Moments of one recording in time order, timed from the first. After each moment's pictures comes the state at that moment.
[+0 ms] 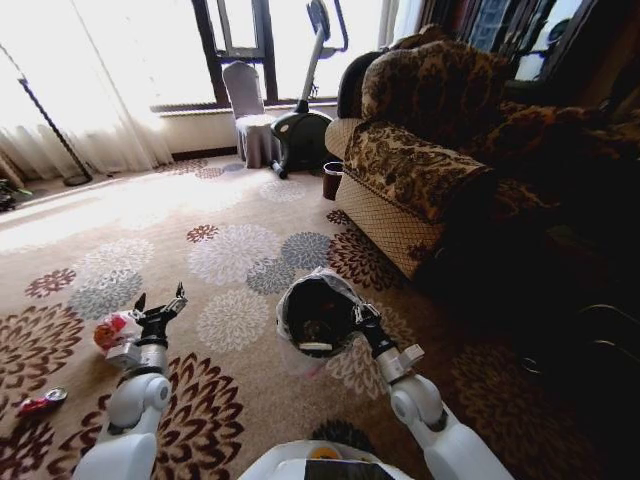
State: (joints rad) left arm 1.47 -1.26 -0.88 -1.90 -0.54 -0.10 -0.13; right arm -1.31 1.14 0.16 1.96 0.47 0.19 -0.02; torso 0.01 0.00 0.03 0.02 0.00
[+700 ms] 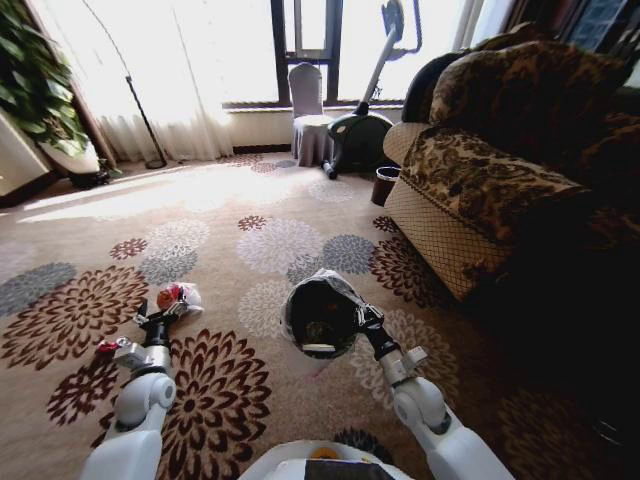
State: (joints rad) left arm 1.45 -1.26 -0.86 -1.83 -0.54 -0.11 -0.16; right arm -1.34 1.13 0.17 1.98 0.46 0.20 -0.02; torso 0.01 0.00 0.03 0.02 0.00
